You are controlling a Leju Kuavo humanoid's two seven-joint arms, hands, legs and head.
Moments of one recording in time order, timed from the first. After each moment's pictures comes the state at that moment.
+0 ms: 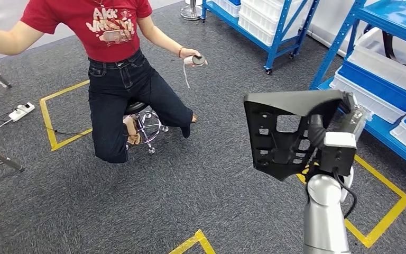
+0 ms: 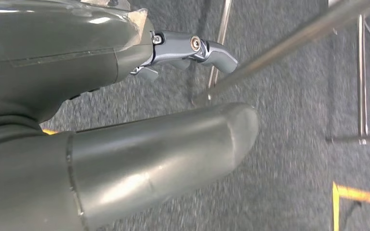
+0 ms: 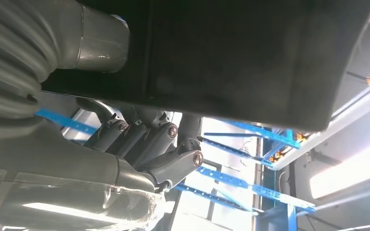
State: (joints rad) left arm -0.04 -0.06 0.86 -0.48 -0.17 0.20 -0.70; right arm -0.19 0.05 -0.13 -1.43 0.38 -0.32 -0.53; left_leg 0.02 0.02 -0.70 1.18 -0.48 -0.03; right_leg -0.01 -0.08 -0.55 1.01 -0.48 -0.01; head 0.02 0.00
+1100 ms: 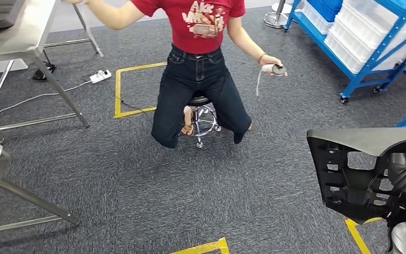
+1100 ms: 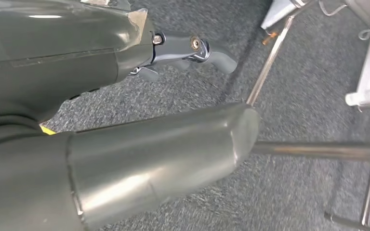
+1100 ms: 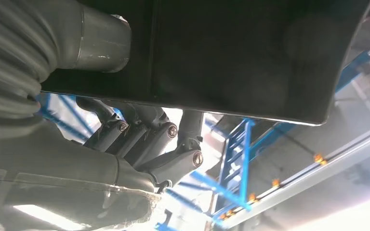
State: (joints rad) left arm -0.09 -0.08 0.78 -0.48 -0.17 0.24 -0.70; right arm 0.09 -0.16 -0.46 -1.66 0.21 -0.16 -0.56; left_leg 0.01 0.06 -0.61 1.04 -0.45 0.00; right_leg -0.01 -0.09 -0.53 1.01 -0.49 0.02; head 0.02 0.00
